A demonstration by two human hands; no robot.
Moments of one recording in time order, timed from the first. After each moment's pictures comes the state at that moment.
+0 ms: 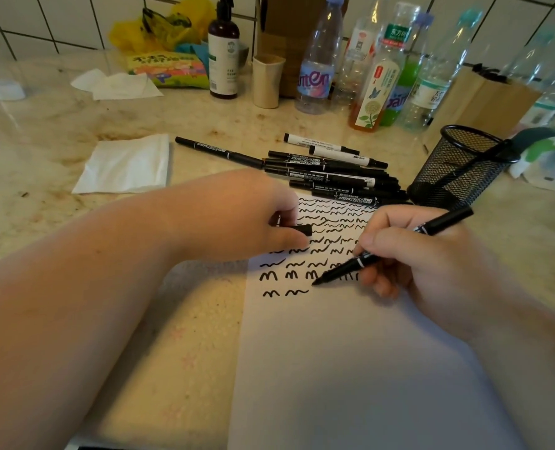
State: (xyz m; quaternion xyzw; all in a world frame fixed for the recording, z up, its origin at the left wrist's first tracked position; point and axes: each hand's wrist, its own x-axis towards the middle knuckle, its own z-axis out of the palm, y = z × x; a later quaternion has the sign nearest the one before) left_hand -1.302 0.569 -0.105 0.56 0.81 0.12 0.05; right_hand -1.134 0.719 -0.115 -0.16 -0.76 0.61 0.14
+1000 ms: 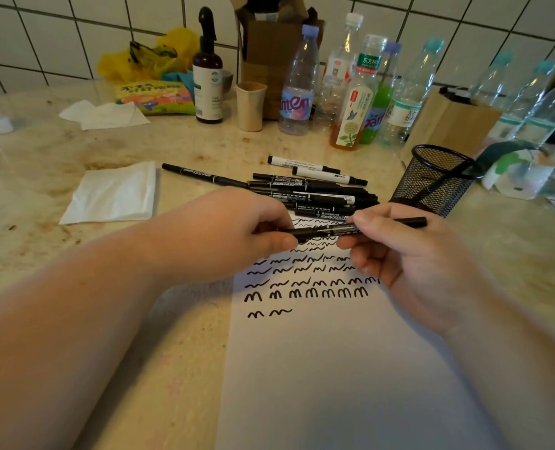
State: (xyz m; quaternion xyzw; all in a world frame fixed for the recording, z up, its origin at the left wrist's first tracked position) left_hand -1.297 0.571 -0.099 0.54 0.81 0.21 0.10; right_hand -1.140 0.727 -0.109 -0.19 -0.64 0.70 0.23
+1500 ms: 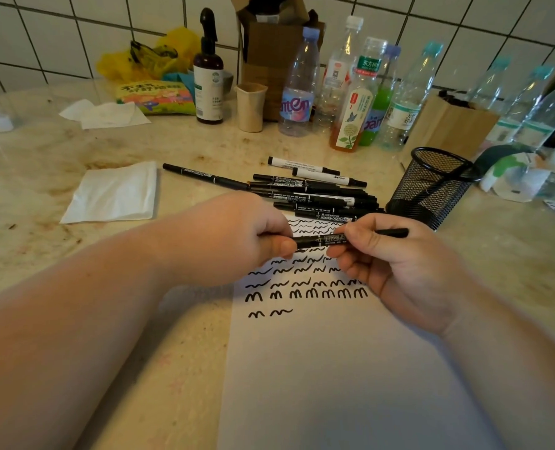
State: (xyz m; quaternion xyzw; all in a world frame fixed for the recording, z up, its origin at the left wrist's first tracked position) left_hand -1.299 0.573 -0.104 0.54 0.80 0.22 0.13; right_hand -1.143 0.730 -0.113 -0.19 -0.62 0.74 0.16
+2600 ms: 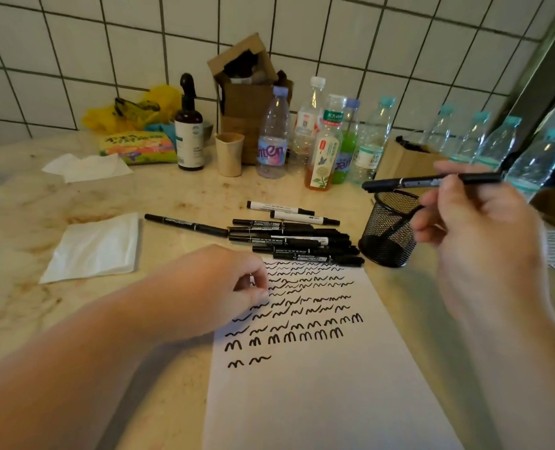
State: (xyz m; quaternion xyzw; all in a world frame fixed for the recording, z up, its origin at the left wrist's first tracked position) left_hand -1.298 0.575 -0.112 0.53 0.82 0.18 0.07; right_hand -1.123 0.757 -0.055 -0.23 -0.66 0.47 0.54
